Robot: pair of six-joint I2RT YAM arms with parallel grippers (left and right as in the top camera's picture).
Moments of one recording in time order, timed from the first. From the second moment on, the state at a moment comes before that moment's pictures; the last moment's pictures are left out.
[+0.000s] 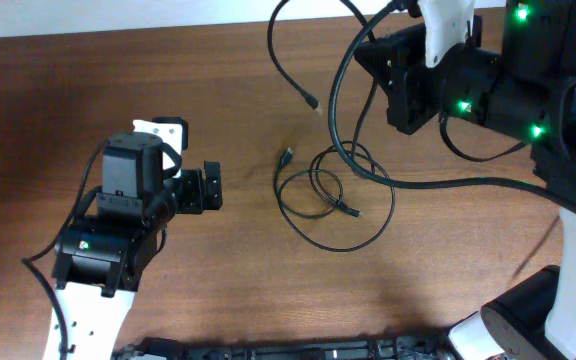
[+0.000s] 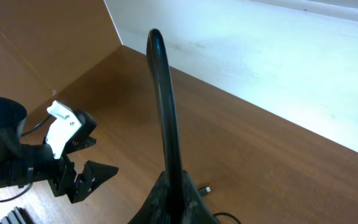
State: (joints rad) left arm -0.22 1.07 1.15 -0.89 -0.01 -0.14; right arm 0.45 1.69 2.69 -1.47 -0.27 0.01
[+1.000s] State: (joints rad) left arm -0.44 1.84 1.15 -0.19 0.64 0.30; right arm 0.45 1.69 2.69 -1.50 -0.37 0.02
